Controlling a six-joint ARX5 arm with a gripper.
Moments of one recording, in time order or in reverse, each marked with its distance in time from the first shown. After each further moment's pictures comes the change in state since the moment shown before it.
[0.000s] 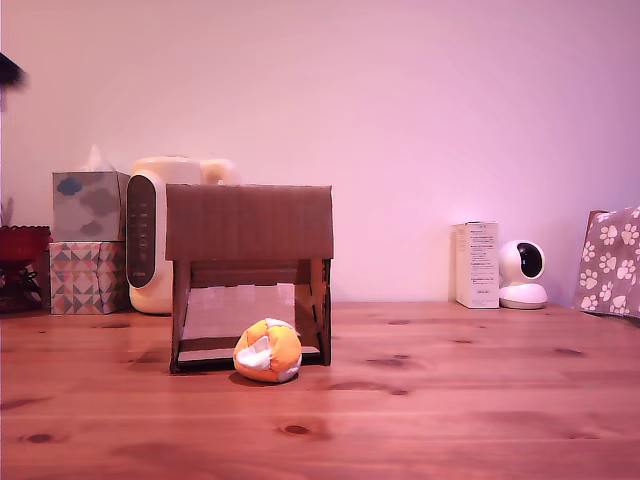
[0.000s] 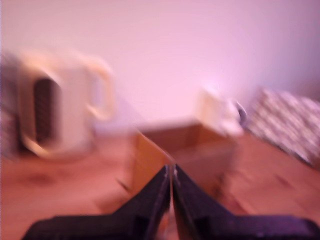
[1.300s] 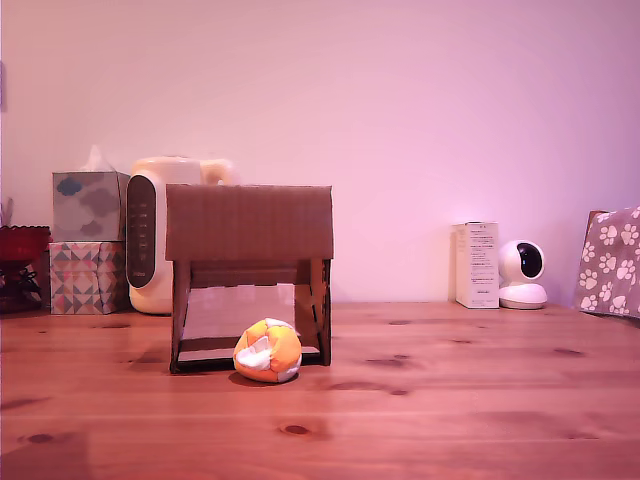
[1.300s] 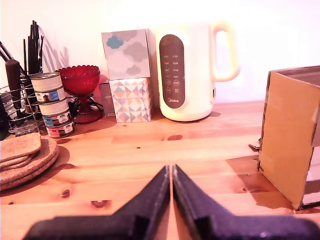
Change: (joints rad) arm 0.204 -0.511 -0.297 -0.096 -0.437 0.171
